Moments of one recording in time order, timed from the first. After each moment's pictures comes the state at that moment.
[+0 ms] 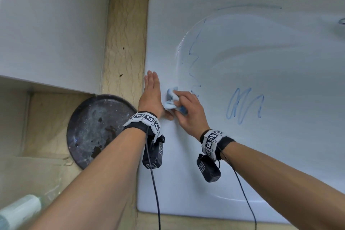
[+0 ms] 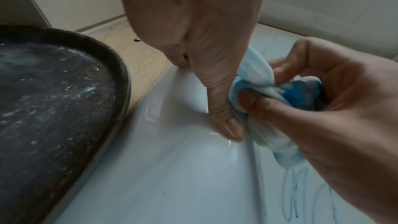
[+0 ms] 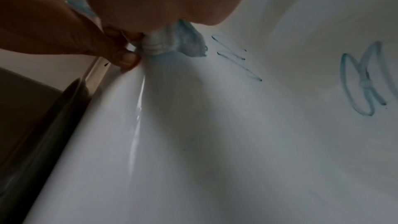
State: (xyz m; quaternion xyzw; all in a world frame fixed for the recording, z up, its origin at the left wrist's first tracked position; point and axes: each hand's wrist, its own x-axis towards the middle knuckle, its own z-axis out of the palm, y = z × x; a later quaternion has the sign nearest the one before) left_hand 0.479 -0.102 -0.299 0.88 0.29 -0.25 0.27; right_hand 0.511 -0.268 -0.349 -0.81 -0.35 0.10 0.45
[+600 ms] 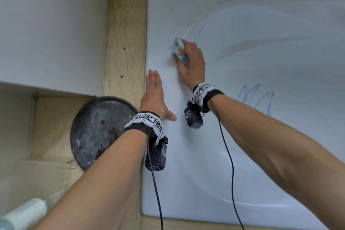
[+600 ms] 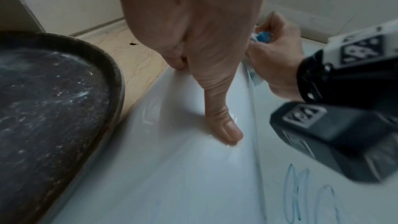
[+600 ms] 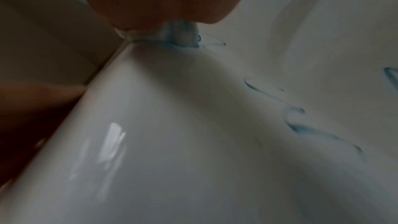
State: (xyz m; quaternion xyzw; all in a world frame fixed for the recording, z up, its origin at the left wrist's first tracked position) left_hand 0.483 -0.105 -0.297 0.89 0.29 -0.28 0.21; right_hand 0.623 -0.185 -0.368 -0.84 -0.25 -0.01 0.48
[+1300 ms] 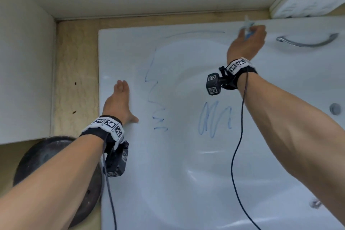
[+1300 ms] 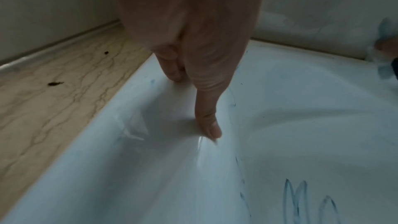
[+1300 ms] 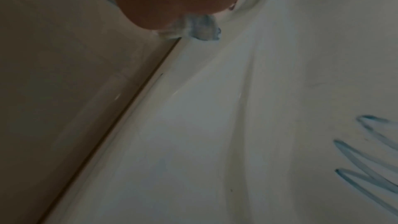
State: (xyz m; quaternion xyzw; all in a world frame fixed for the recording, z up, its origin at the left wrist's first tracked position) left_hand 0.582 -0.105 -0.278 0.92 0.23 -0.31 0.11; right_hand 0.885 -0.379 -0.334 -0.87 0.14 -0.23 0.41
